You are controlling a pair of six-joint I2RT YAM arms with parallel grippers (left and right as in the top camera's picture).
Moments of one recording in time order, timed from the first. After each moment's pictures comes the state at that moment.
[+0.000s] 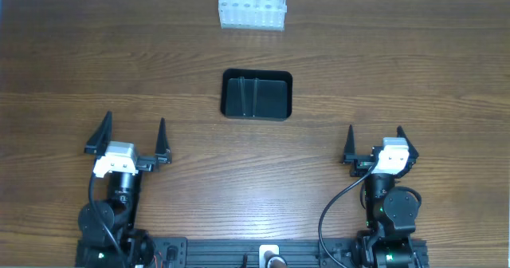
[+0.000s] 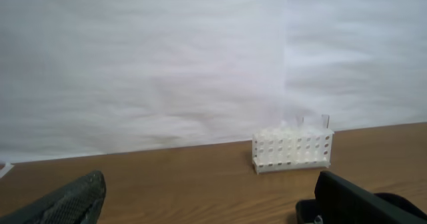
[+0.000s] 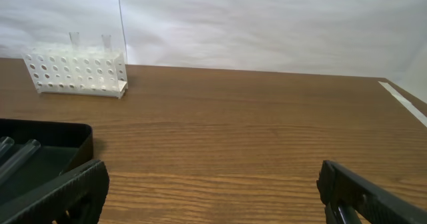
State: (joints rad) left arm -0.12 0.06 0.07 0.16 -0.01 0.06; right arm 0.05 0.01 0.01 -0.06 0.11 -0.06
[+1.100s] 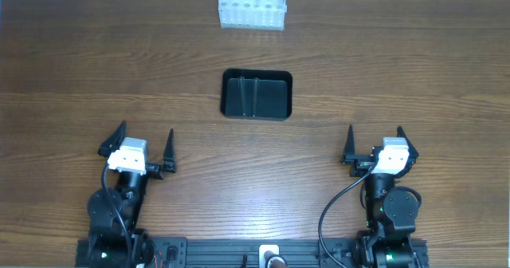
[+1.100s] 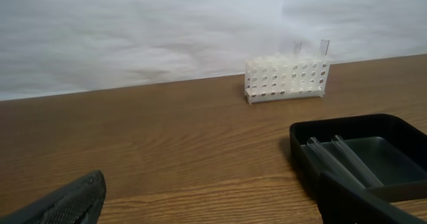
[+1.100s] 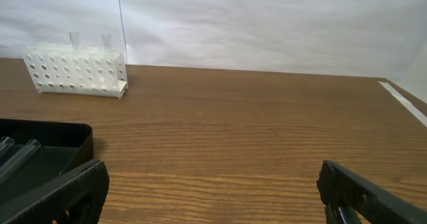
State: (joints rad) left arm -0.07 0.01 0.01 -0.07 0.07 0.06; right arm 0.05 0.01 0.01 -0.06 0.11 -0.06
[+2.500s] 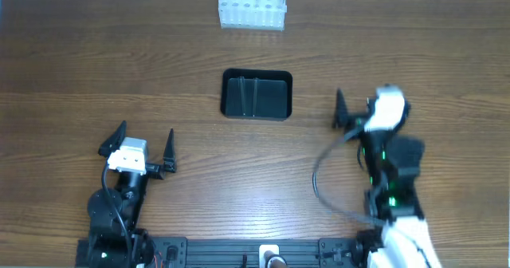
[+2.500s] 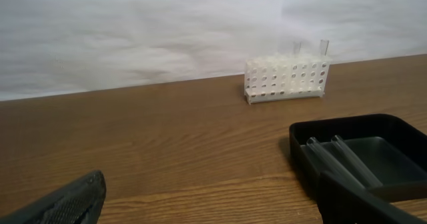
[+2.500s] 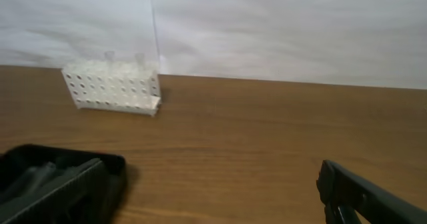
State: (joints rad) left arm -0.07 0.01 0.01 -0.07 0.07 0.06; right arm 0.06 0.87 0.33 0.38 -0.05 -0.01
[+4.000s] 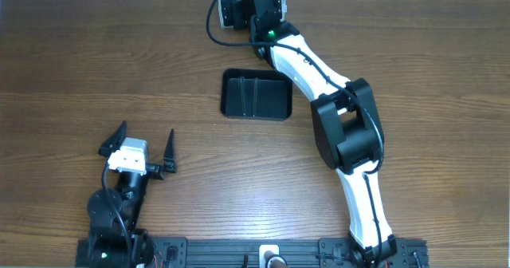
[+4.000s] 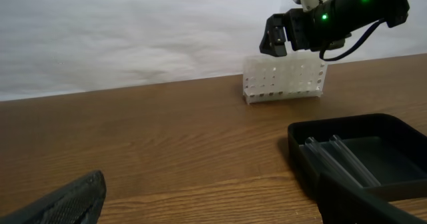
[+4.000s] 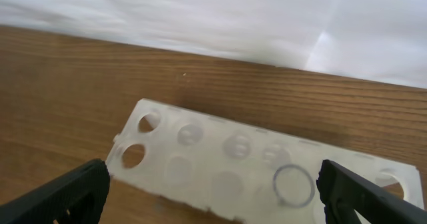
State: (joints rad) left arm -0.07 0.01 0.01 -0.07 0.08 0.06; right arm 0.46 2.34 1.87 -0.06 0.18 0.17
